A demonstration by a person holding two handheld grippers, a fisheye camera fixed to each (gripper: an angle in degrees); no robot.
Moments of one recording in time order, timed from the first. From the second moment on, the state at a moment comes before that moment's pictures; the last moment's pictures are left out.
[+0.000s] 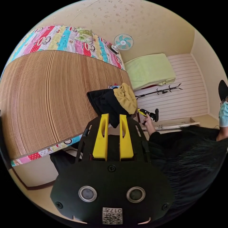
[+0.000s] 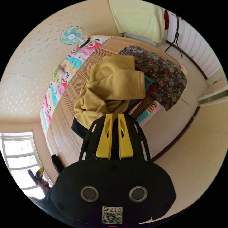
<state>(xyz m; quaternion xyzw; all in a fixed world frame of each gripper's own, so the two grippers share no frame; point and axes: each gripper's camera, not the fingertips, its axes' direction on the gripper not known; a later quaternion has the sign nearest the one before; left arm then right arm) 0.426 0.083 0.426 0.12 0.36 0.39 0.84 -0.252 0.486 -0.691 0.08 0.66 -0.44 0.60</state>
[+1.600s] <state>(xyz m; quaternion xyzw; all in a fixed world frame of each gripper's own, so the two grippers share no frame) 0.327 0.212 0.030 0.06 0.68 0.72 0.13 -0.113 0.845 -0.661 -0.41 0.05 -0.82 0.41</state>
